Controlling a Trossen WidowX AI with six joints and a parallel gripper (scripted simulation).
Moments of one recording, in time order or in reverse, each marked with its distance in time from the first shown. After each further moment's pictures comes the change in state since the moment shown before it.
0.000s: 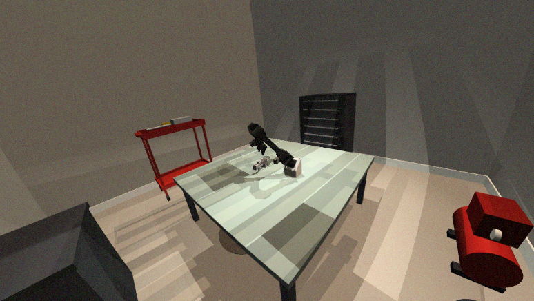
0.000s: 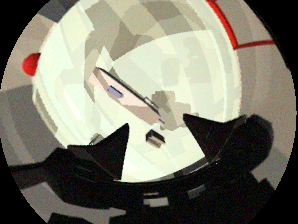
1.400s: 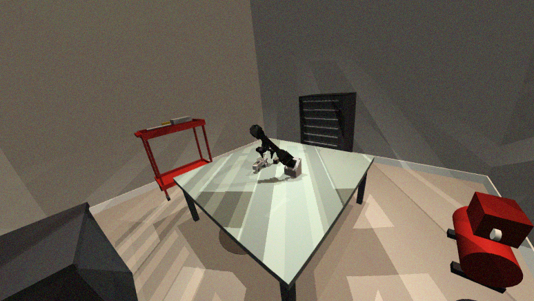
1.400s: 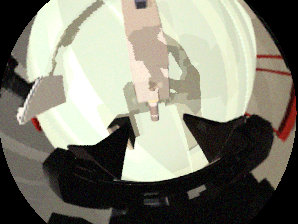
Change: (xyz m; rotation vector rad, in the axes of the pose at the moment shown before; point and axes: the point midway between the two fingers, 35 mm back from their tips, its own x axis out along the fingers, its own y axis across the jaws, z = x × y) arm 0.072 -0.030 -0.062 -0.712 0.008 0.021
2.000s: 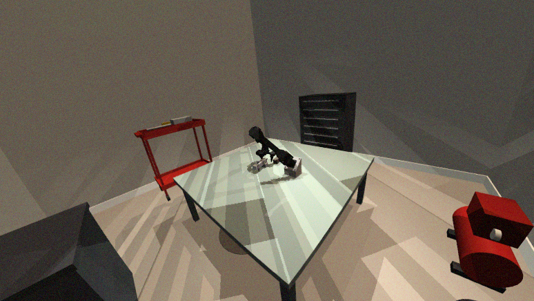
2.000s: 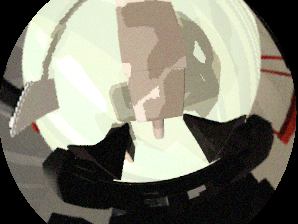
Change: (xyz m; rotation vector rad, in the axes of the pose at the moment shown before) arm 0.028 0.000 0.009 0.000 -0.002 -0.001
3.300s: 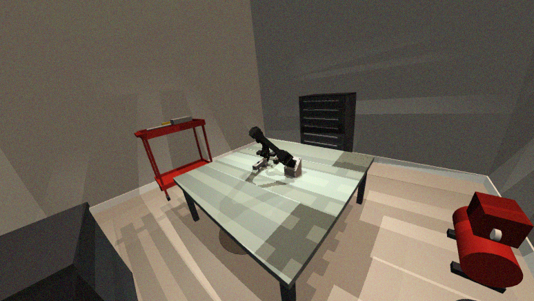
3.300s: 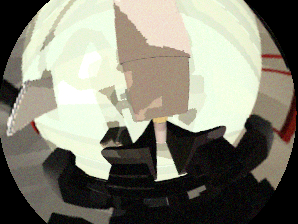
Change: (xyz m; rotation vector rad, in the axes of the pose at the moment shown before) arm 0.005 0.001 -0.005 0.006 -0.005 0.001
